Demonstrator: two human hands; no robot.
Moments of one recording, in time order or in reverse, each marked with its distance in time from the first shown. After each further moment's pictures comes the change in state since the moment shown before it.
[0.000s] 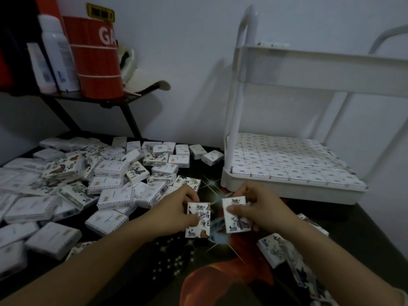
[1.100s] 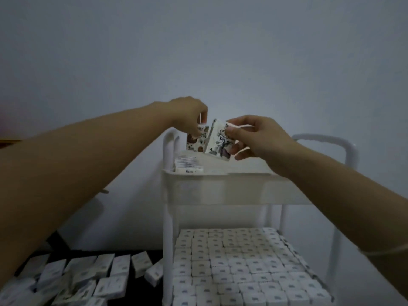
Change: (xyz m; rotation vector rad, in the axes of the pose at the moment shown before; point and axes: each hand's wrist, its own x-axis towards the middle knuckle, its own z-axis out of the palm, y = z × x) left_hand 0.202 0.366 -0.153 1.076 0.404 0.517; right_hand 0.073 -0.173 -0.252 0.324 0.449 -0.432
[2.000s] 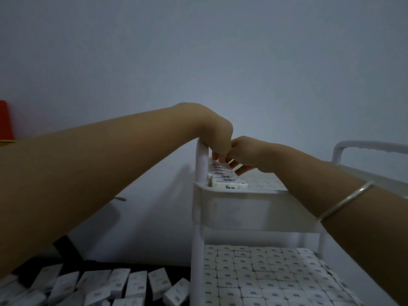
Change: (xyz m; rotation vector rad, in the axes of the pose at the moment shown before) left_hand -0.010 0.004 0.009 0.057 -0.350 -0.027; right_hand 0.098 0.045 0.071 -0.473 -0.366 0.246
